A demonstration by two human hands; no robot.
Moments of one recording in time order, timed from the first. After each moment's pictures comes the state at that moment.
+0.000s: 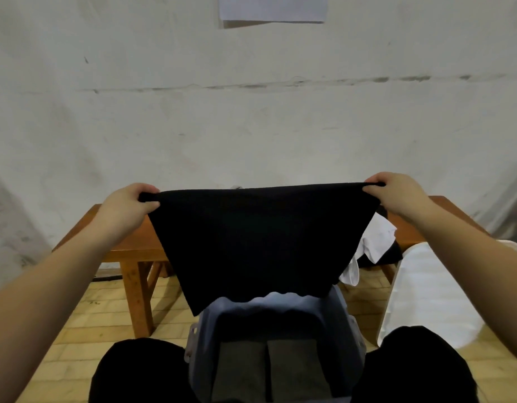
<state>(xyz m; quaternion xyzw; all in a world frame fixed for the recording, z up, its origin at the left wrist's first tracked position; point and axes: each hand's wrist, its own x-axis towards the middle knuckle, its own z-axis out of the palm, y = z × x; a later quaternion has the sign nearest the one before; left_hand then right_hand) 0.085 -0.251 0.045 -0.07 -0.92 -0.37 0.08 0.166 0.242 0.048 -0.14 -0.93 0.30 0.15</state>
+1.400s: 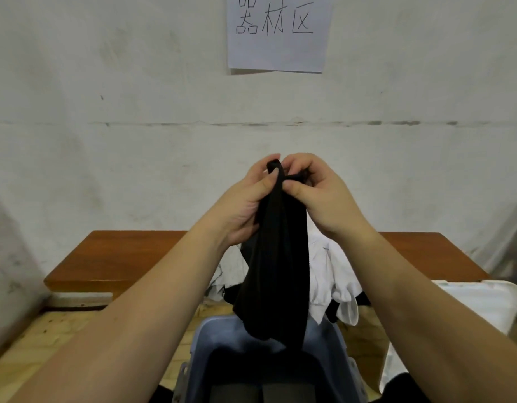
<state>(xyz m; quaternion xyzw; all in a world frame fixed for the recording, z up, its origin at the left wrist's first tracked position) 0.132 -0.064 0.121 -0.29 -0.49 -0.80 -0.19 0.174 0.083 0.127 0.26 -0.66 0.67 0.22</state>
